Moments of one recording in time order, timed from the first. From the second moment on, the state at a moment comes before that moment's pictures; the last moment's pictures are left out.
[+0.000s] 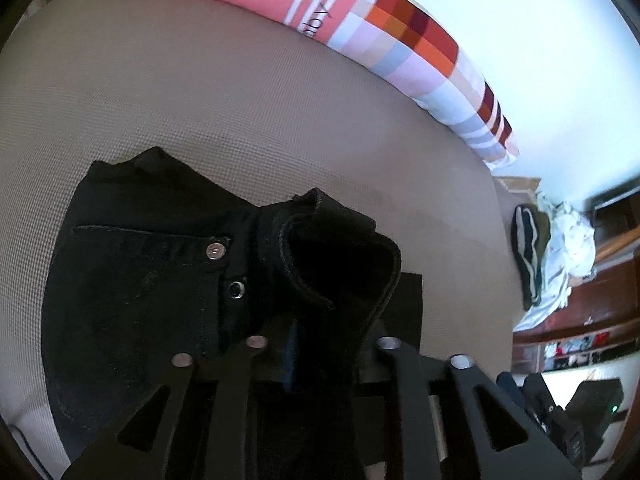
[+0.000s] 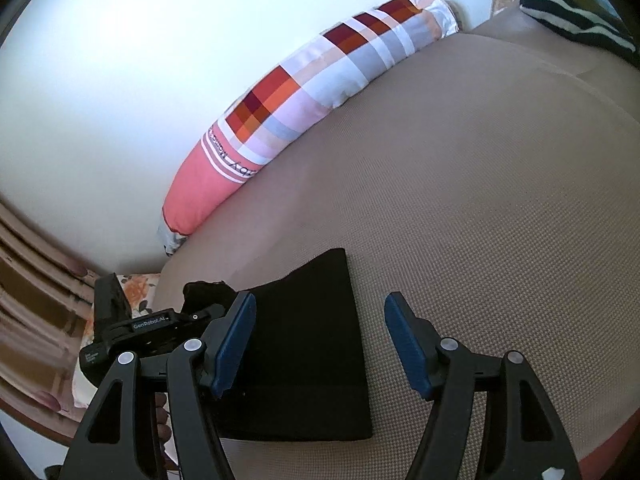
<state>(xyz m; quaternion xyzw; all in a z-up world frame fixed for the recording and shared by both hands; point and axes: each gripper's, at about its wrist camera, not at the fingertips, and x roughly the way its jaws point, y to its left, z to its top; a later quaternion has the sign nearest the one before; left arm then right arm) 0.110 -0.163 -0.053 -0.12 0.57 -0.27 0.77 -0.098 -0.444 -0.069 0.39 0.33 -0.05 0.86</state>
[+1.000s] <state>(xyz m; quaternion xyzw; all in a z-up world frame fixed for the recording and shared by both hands) 0.096 -0.014 -0.074 -0.04 0.53 -0.15 0.83 0.031 -0.376 -0.139 0.35 0.48 0.13 0.79</state>
